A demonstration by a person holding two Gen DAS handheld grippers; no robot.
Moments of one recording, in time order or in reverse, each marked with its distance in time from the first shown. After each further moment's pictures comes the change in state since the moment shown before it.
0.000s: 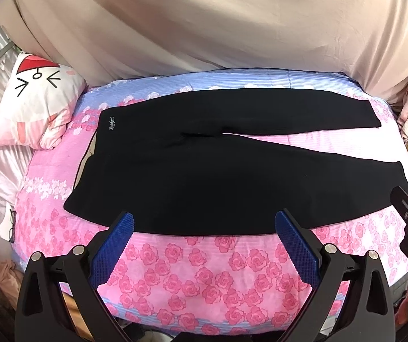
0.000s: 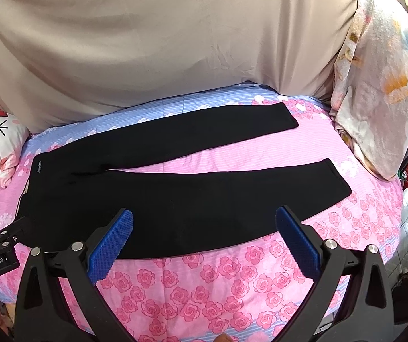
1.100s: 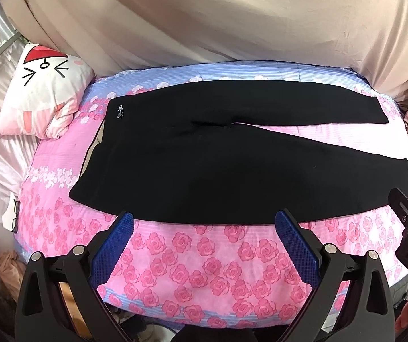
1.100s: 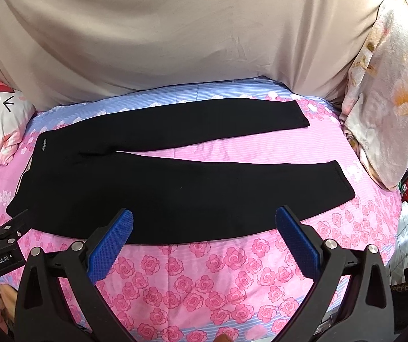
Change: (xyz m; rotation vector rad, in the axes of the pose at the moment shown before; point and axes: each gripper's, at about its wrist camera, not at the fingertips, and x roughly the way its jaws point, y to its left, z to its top) left arm 0.003 0.012 -0.012 -0.025 0.033 0.027; right arm 0.001 0.024 -0.003 -0.090 0.055 0.009
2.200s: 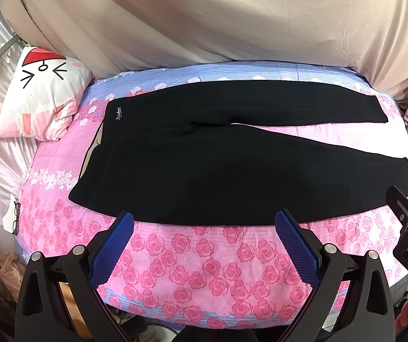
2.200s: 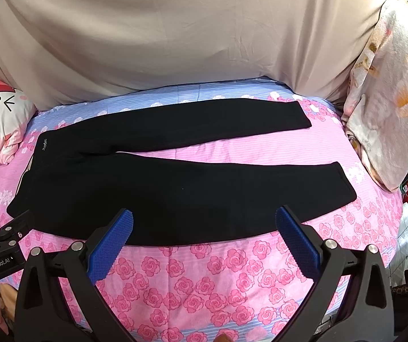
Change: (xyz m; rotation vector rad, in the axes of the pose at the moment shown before) left arm -0.001 -0.002 0.000 0.004 -0.001 0.000; right arm 0.002 0.002 0.001 -0.004 0.000 0.005
